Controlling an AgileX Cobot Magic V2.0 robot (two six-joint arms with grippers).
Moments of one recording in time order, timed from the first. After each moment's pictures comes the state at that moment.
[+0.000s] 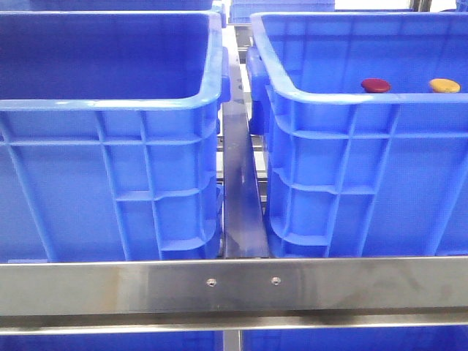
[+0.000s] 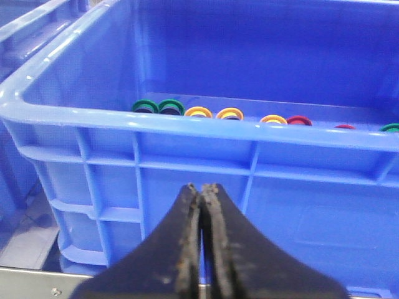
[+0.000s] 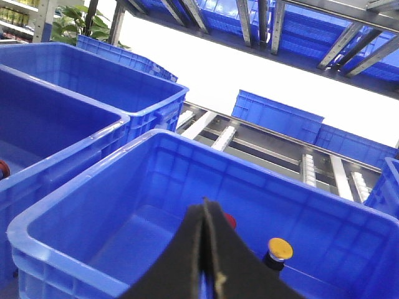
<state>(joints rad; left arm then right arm) 0.06 -0.01 0.00 0.04 0.19 -0.09 -0.09 0.07 -0.33 1.11 0.39 -1.29</state>
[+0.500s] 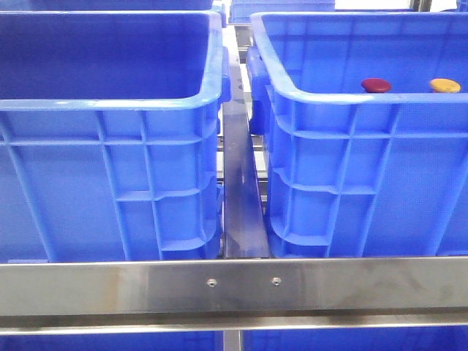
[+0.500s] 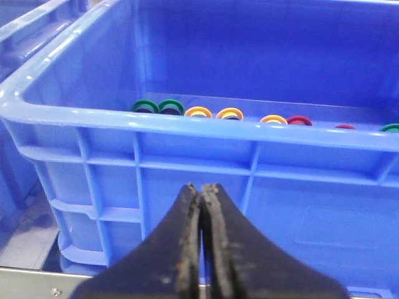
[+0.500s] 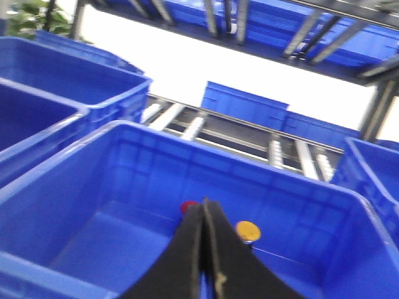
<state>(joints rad) 0.06 -0.01 0.00 0.04 0.19 -0.09 -0.09 0.07 -0.27 1.11 0.25 -1.28</state>
